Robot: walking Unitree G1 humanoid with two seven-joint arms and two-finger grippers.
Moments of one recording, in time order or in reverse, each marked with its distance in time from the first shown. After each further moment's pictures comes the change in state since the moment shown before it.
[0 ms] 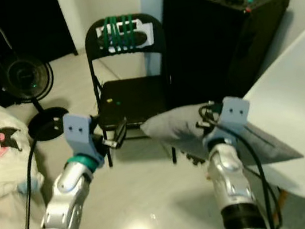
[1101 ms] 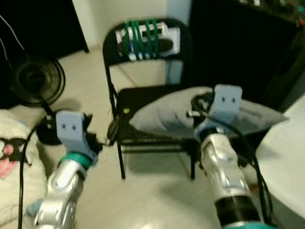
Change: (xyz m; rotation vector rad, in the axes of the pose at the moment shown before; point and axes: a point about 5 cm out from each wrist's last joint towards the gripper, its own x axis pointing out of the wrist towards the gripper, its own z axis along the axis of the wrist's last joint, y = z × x) left arm 0.005 -0.003 -0.002 -0.025 0.005 -0.009; right arm 0.010 0.014 0.027 0.000 -0.081 0.117
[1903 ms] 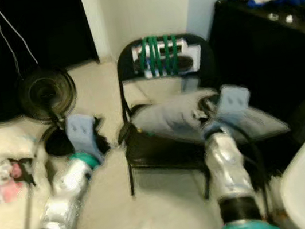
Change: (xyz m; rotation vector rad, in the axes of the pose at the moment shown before) left arm -0.001 0.003 -0.001 0.012 0.002 -0.011; right arm -0.004 0.001 -0.004 0.008 0.014 -0.003
